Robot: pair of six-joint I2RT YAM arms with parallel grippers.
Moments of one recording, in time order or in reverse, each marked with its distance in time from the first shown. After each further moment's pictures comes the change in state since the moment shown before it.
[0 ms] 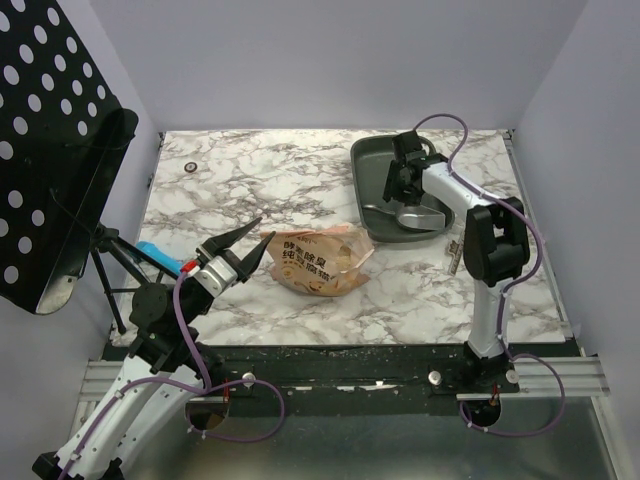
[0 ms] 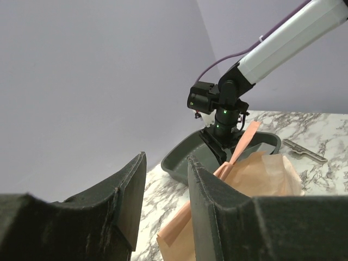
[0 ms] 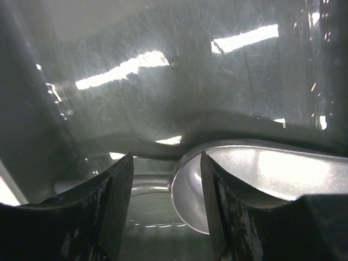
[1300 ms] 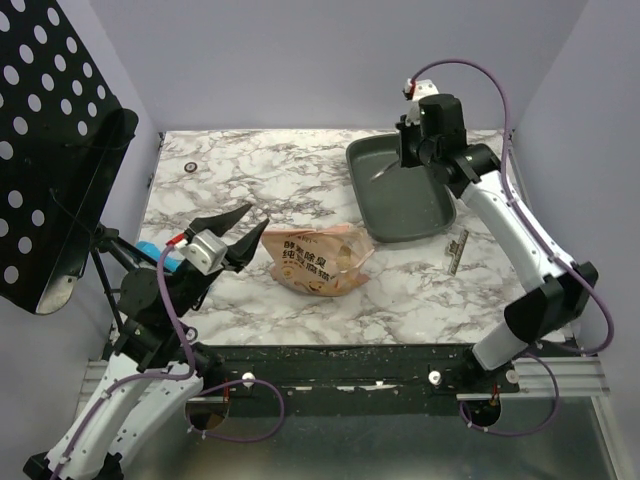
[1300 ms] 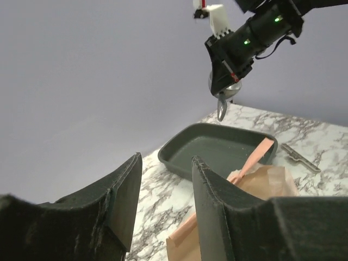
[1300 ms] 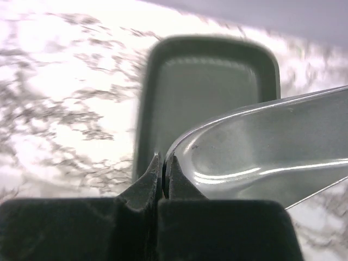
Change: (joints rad) left arm 0.000 0.072 0.154 -0.168 -0.093 -0.069; right arm 0.082 -0.401 0.046 0.020 -0.031 -0.384
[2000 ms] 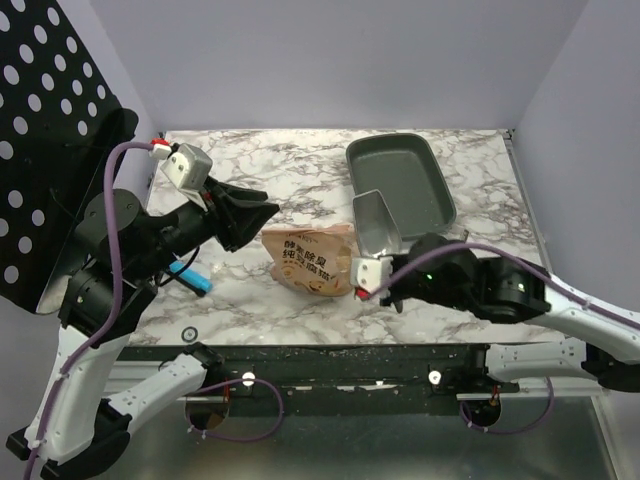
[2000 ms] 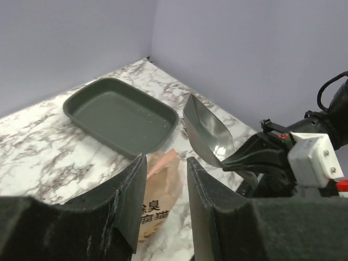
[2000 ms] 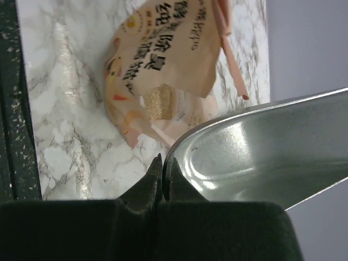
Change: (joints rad) left arm 0.006 0.397 0.777 -0.689 0.120 -0.406; right arm 0.829 -0.560 -0.339 -0.247 0.109 -0.708
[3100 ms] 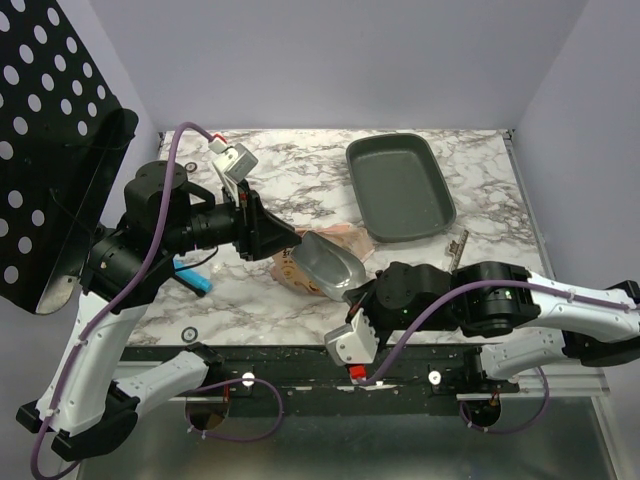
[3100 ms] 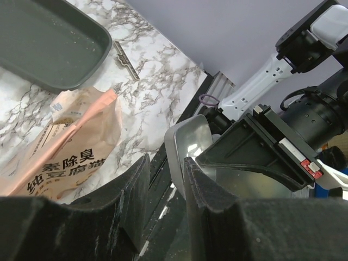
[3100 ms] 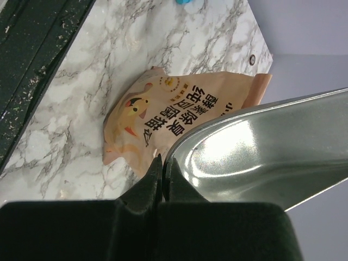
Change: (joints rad) left arm 0.000 0.132 0.107 -0.269 0.297 -0.146; right arm 0.320 0.116 0.208 -0.185 -0.055 -0.384
